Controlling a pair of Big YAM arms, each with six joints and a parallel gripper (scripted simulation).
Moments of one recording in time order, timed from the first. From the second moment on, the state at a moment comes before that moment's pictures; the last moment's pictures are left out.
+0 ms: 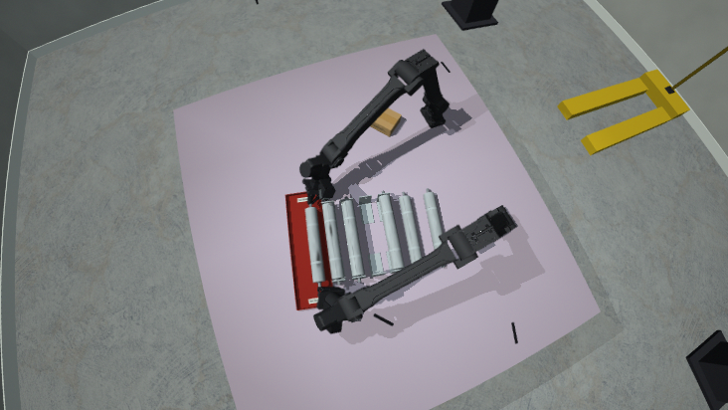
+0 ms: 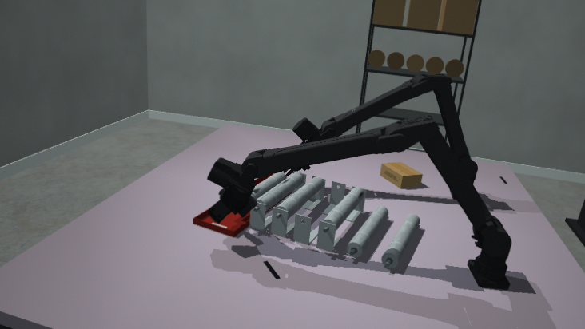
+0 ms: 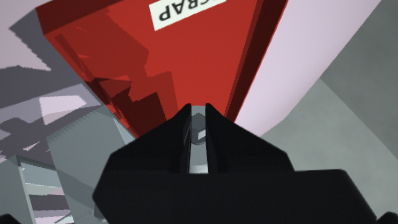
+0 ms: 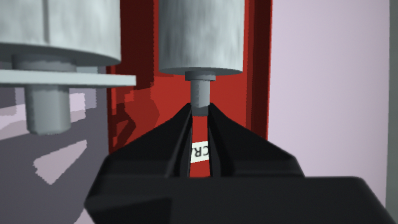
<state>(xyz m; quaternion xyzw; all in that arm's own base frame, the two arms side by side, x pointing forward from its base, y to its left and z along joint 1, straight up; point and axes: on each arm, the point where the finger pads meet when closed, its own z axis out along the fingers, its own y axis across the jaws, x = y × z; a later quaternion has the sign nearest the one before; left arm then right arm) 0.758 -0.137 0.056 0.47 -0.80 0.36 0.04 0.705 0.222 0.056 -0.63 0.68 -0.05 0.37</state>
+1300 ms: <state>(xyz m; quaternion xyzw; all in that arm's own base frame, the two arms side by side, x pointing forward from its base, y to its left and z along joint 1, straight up) 0.757 -0.136 0.042 0.48 -0.80 0.35 0.05 0.706 0.222 0.040 -0.63 0.68 -0.04 0.36</state>
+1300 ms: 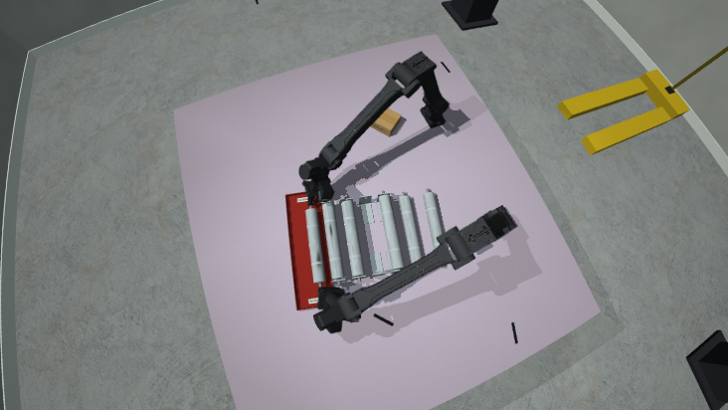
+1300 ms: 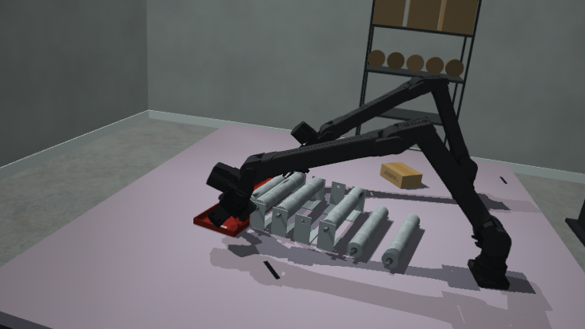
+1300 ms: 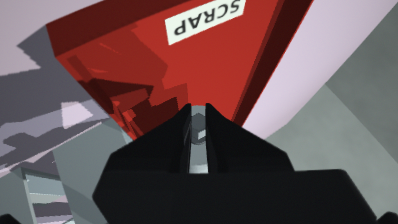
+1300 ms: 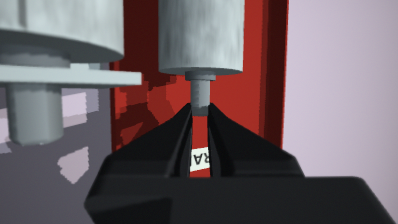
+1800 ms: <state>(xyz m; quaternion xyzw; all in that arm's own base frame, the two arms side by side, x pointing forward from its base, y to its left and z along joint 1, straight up) 0.758 -0.137 0.030 0.48 -0.80 0.35 0.06 0.707 0.221 0.031 -0.63 0.69 -0.04 0.35</state>
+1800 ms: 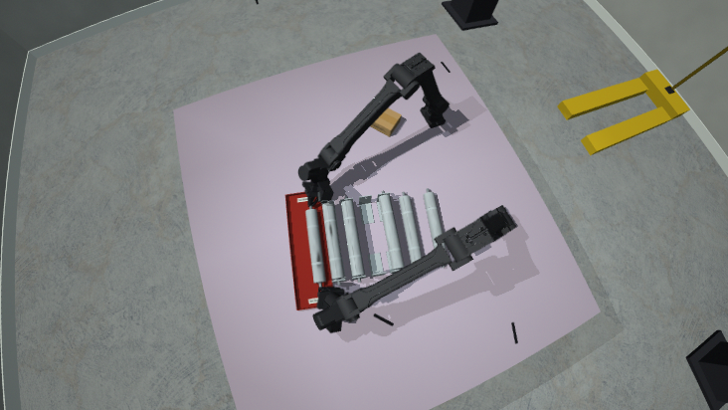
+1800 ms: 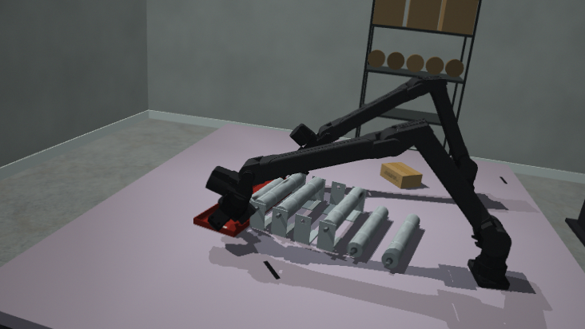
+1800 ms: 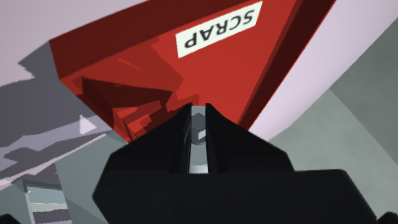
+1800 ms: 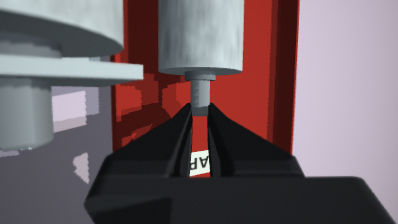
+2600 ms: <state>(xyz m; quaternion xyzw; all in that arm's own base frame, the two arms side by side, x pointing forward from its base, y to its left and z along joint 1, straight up) 0.771 -0.136 0.054 0.47 -0.80 0.36 0.04 0.708 0.221 0.031 -0.63 0.68 -0.04 0.36</state>
